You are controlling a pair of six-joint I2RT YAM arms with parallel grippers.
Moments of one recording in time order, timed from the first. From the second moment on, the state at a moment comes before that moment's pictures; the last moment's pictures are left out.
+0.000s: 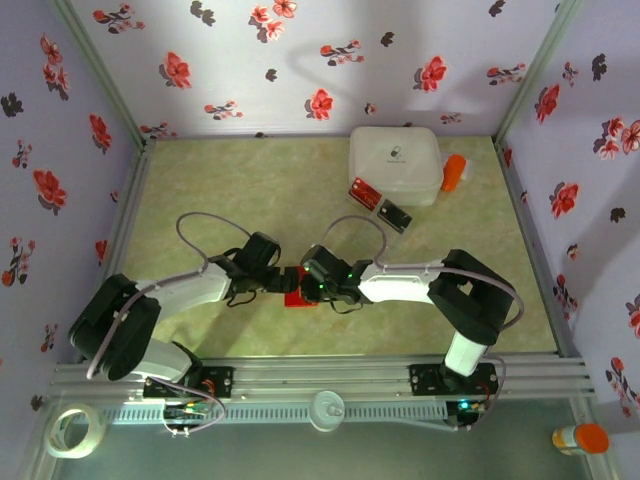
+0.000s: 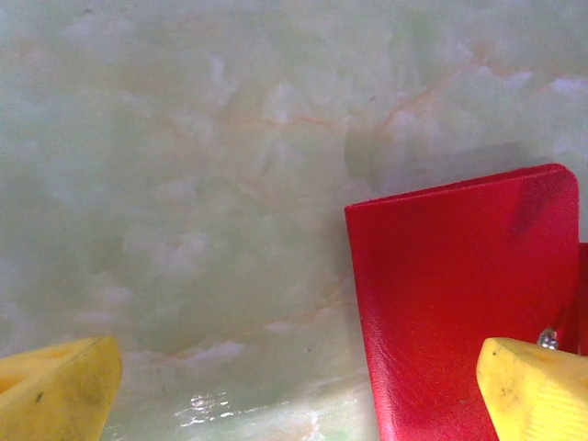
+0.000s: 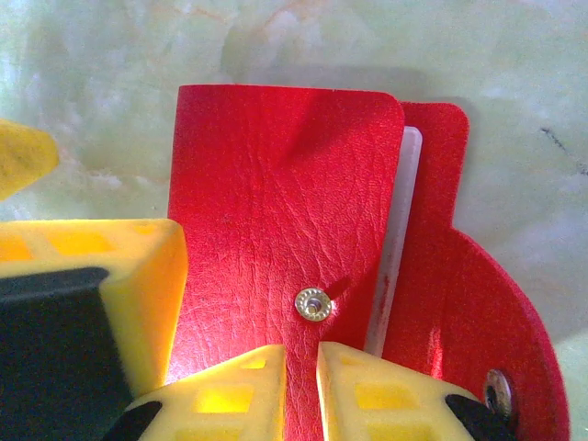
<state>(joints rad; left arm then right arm) -0.70 1.43 0.66 -0.30 -0.03 -0.54 1.02 1.72 0.89 -0.14 -0.03 0.87</state>
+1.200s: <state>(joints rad) -0.76 1.48 0.67 -0.30 -0.13 -0.55 0.86 1.52 0.87 -0.32 -0.03 0.81</state>
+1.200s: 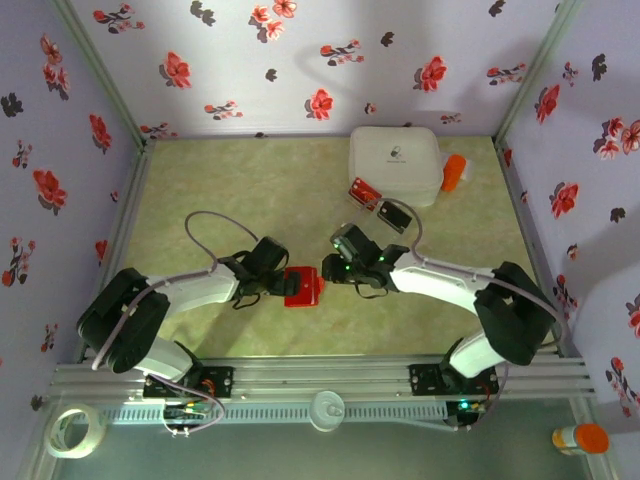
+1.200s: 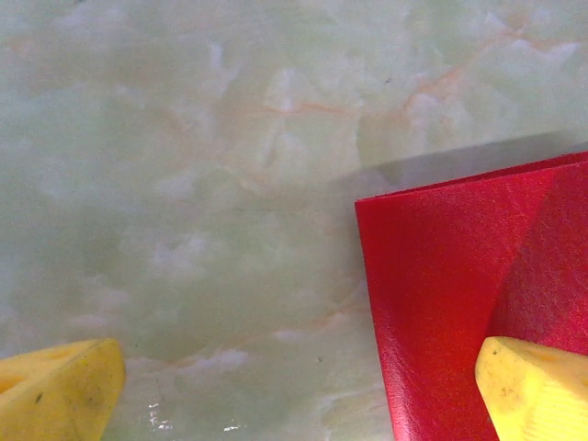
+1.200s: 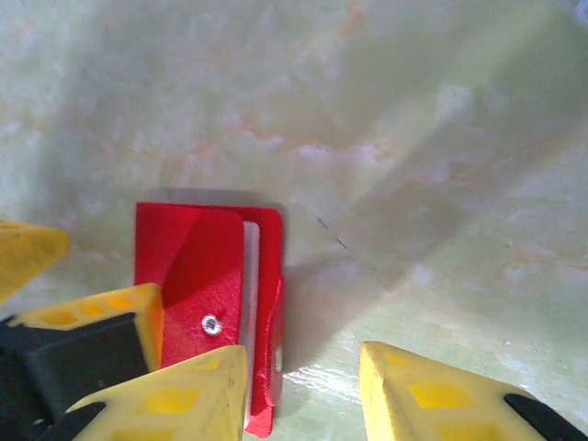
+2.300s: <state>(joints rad) -0.76 1.48 0.67 -0.30 -0.13 -0.55 0.86 1.63 0.92 -0.29 -0.09 0.80</state>
